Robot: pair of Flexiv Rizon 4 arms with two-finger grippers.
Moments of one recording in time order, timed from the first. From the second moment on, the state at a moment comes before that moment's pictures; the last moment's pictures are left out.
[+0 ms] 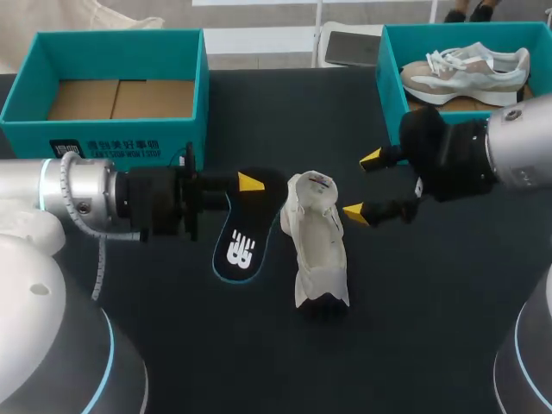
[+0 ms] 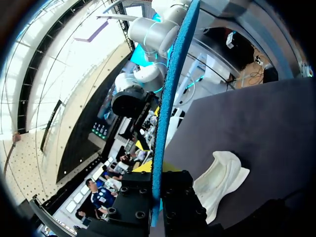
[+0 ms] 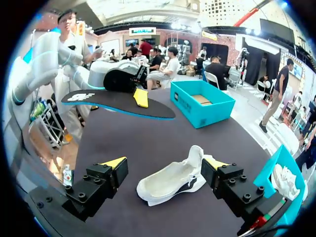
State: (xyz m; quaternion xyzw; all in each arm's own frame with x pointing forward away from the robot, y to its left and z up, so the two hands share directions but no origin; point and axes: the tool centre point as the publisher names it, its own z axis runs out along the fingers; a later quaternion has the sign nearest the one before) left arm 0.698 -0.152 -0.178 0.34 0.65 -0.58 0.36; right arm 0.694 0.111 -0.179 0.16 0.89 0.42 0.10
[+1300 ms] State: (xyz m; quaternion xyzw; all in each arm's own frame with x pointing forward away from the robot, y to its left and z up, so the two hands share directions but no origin) left arm 0.646 -0.179 -0.211 0.30 0.65 -0.60 0.34; right arm 0.699 0.060 -0.258 0.01 0.95 0.27 0.16
